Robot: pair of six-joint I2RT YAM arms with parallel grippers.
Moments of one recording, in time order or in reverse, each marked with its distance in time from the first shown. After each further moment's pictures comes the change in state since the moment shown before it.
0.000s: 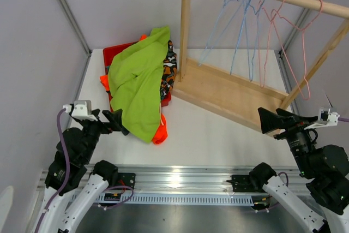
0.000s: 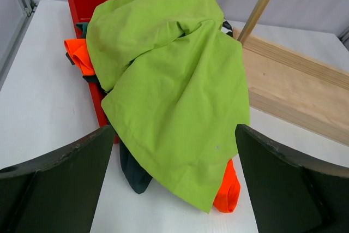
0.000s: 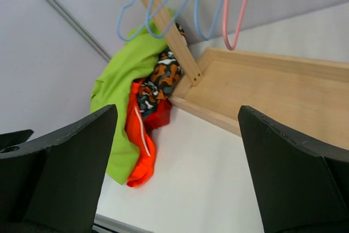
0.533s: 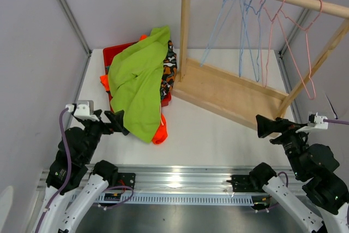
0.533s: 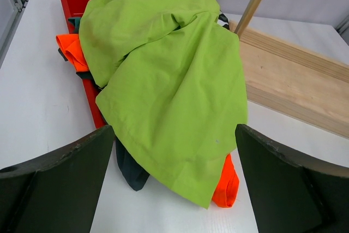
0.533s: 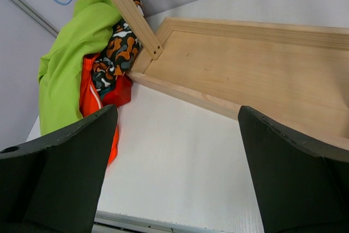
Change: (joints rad) left arm 0.000 -0.001 -0.018 -0.004 0.027 0.000; right arm 0.000 -0.056 -0.079 -0.155 0.092 -0.012
